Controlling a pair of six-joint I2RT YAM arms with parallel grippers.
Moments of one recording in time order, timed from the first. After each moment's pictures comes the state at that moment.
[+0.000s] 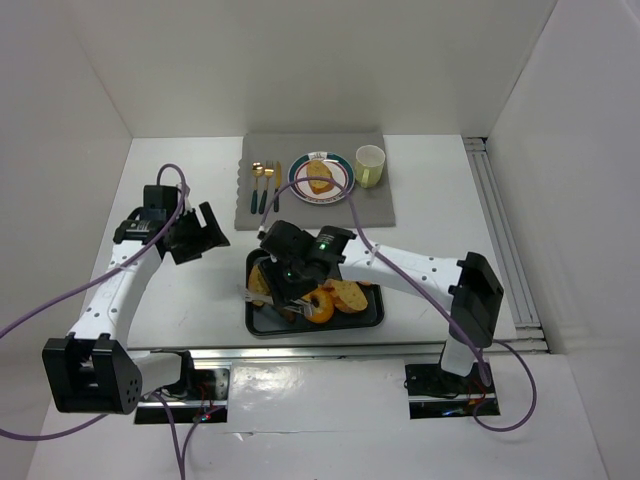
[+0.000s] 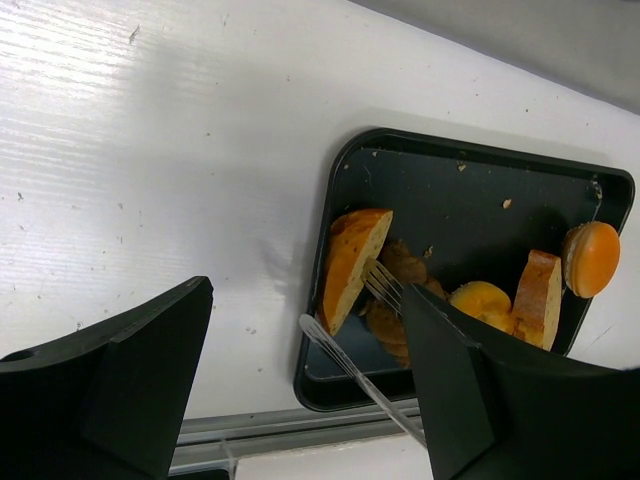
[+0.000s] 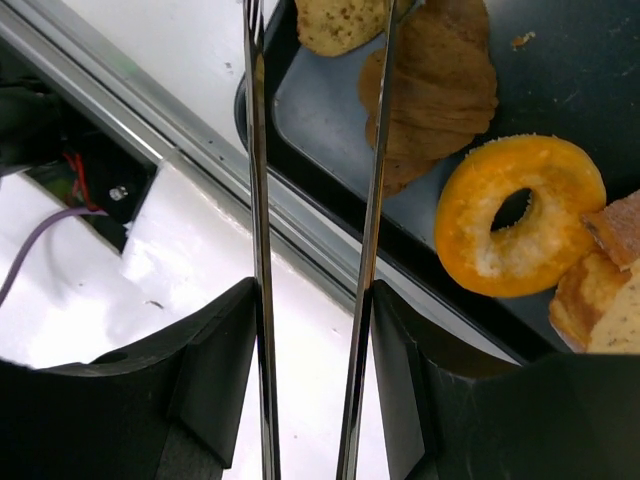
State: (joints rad) left arm 0.01 1.19 1.00 -0.76 0.19 -0.45; right arm 1.10 1.71 1.49 -0.81 -0.07 0.54
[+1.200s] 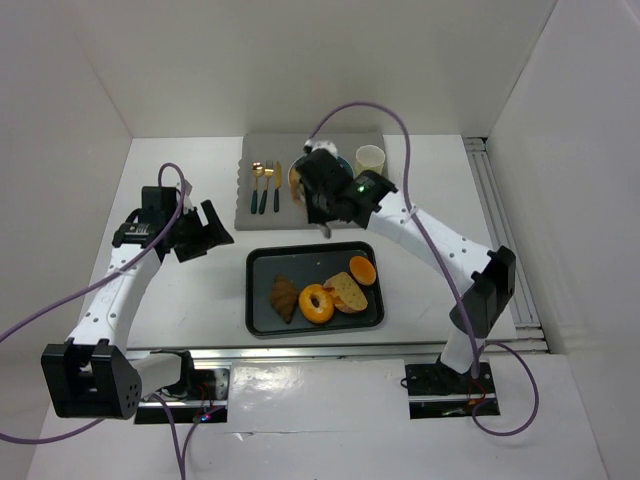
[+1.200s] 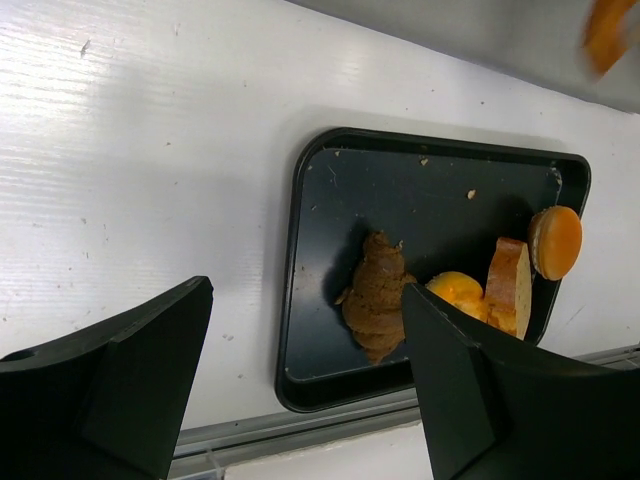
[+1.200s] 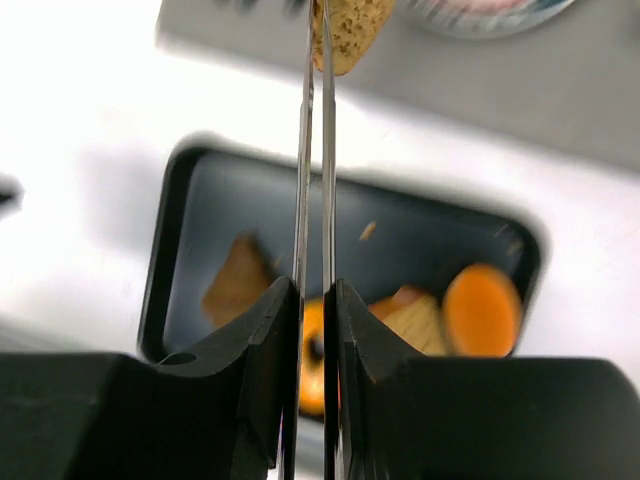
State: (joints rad) left arm 0.01 1.17 0.99 -0.72 0.26 -0.45; right arm 0.90 1.71 1.75 -0.89 0.30 0.51
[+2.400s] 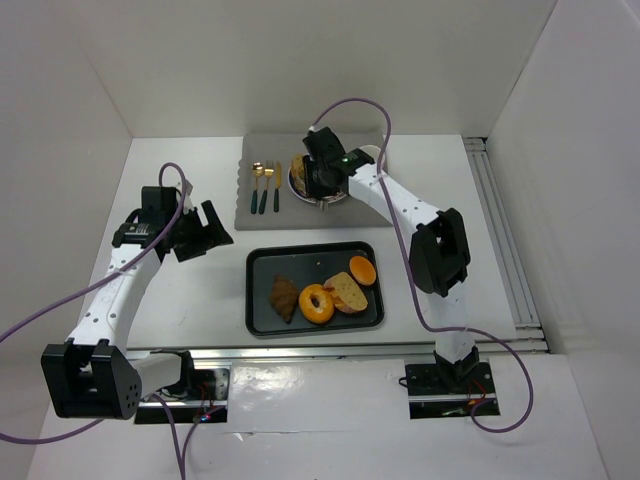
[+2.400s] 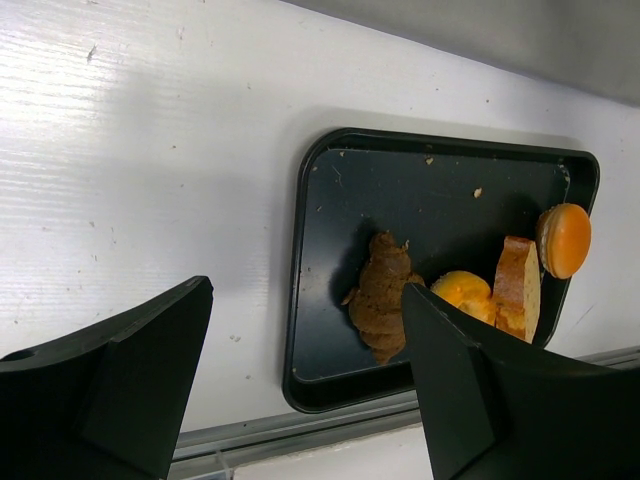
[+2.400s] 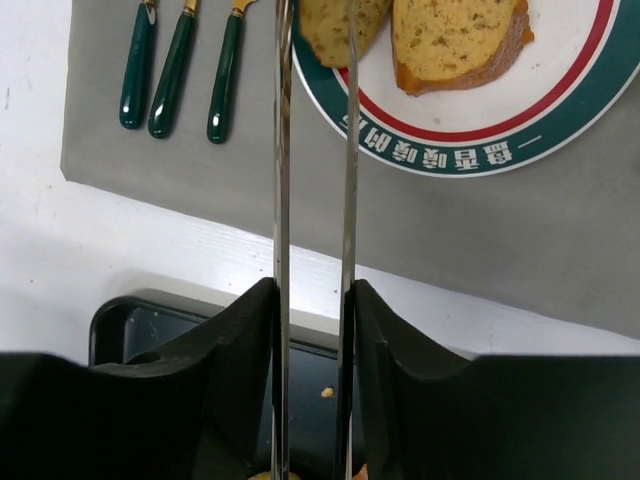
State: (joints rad) left arm 0.01 1.17 0.99 -0.72 0.26 -0.42; right arm 0.61 2.10 1.96 -0.69 0.12 0.40
